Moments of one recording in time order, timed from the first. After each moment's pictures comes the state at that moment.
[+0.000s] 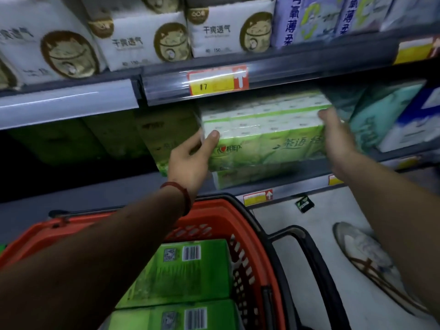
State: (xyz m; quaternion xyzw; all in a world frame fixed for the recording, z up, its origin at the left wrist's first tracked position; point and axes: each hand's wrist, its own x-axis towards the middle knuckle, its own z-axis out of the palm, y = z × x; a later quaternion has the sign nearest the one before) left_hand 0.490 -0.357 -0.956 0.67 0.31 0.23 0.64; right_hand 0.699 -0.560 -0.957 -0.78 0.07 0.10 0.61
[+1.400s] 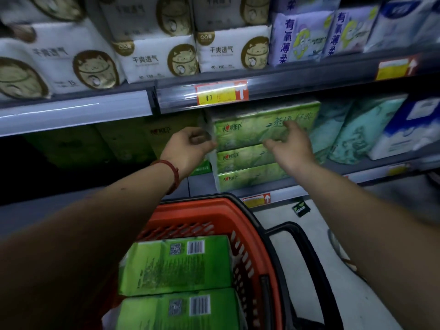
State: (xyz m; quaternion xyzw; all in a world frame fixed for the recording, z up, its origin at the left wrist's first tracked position) left_hand 0.483 -0.328 -0.912 0.79 0.30 0.14 0.51; right_hand 0.624 -0.517 -0.930 -0.88 -0.15 0.05 0.44
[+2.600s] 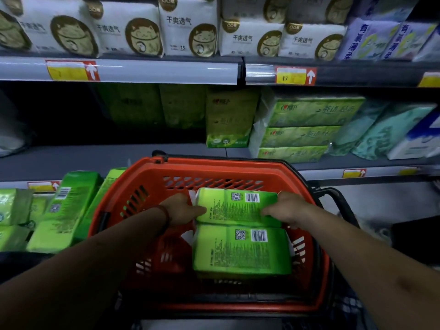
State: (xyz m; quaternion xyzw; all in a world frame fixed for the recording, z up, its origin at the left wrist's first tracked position) left_hand 0.243 -0.305 -0.985 0.86 0.32 -0.20 0.35; right_hand 0.411 -0.511 -0.950 -0.91 -0.16 0.38 0.10
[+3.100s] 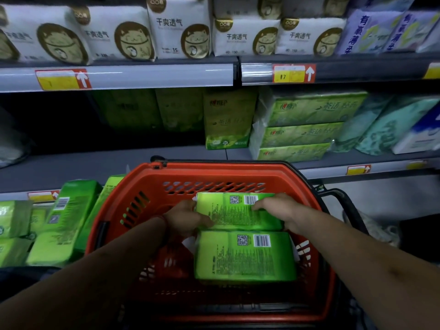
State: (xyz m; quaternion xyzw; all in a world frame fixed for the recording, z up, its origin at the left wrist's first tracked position) left_hand 0.254 -0.317 -0.999 0.67 0.36 -0.14 0.63; right_hand 0.414 -0.499 -0.972 -0.83 -0.02 0.46 0.31
